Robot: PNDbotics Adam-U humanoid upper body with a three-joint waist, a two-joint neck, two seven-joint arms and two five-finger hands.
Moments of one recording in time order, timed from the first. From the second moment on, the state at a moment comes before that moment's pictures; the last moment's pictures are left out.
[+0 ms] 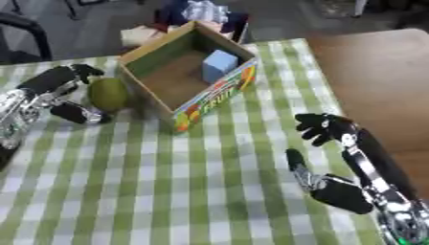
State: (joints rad) left arm -0.90 0.61 -0.15 -0.83 -0.94 -0.29 -0.13; right arm -0.39 -0.38 0.26 -1.79 0.45 -0.17 0.07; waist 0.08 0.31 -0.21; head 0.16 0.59
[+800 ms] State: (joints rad) left arm -0.96 0.61 -0.13 -0.95 -0.80 -0.22 0.04; right arm -0.39 -0.37 0.26 -1.79 0.45 -0.17 0.08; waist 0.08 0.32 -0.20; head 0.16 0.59
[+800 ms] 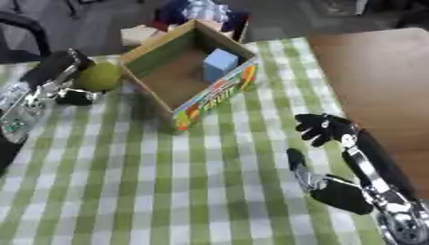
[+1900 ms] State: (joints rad) left arm -1.07 0.44 -0.13 -0.91 -1.02 -0.22 0.12; right arm -0.40 -0.37 0.27 -1.79 0.44 -0.18 0.10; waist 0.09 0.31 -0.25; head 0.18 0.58
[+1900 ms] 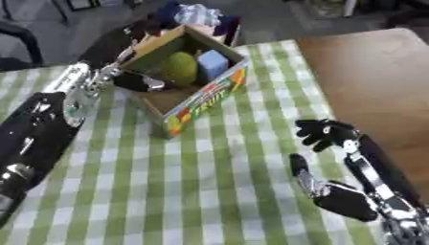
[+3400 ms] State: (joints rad) left arm -0.33 0.53 0.04 -1.85 -0.05 -0.11 0.22; right arm -0.36 -0.37 0.24 -1.79 0.42 -0.16 0.06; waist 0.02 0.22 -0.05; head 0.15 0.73
